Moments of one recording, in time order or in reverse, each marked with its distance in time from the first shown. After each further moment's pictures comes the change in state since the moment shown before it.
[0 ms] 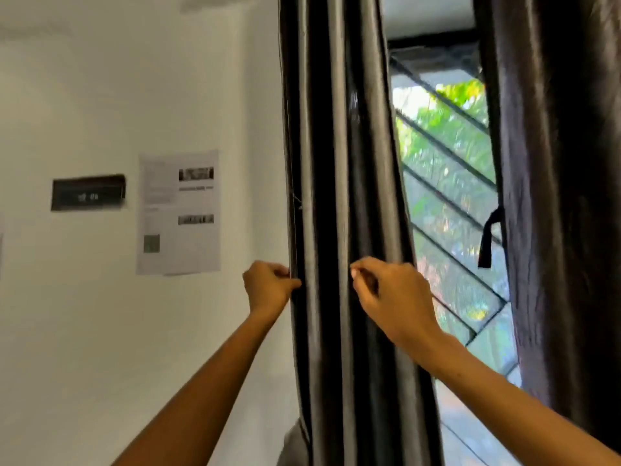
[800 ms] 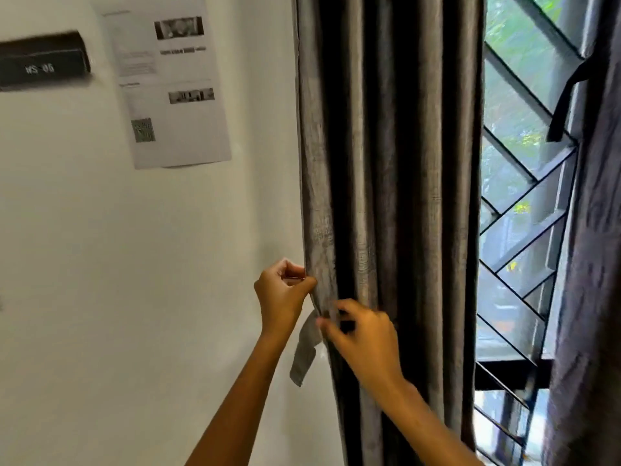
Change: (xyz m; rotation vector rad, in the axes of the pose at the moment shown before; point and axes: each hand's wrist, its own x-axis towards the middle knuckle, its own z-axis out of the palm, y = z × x) left_hand -0.111 -0.151 -0.022 -0.170 -0.131 -0.109; right_hand -0.193 -0.077 0.118 0.289 -0.338 0.461
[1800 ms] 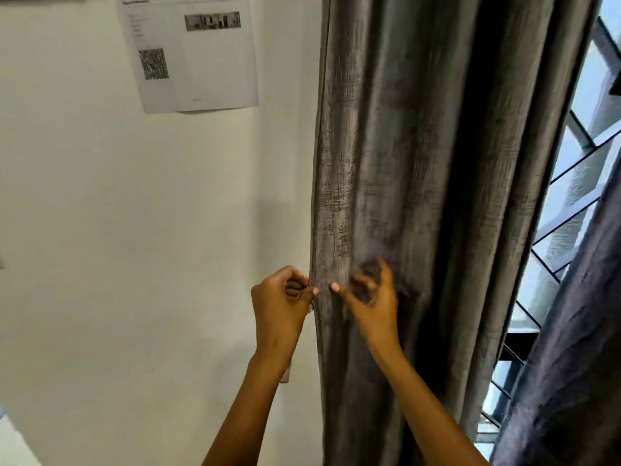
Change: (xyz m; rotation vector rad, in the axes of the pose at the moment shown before) left_hand -0.029 -0.057 -0.058 0.089 -0.054 -0.019; right_hand 0.004 0.013 0.087 0.594 0.097 0.425
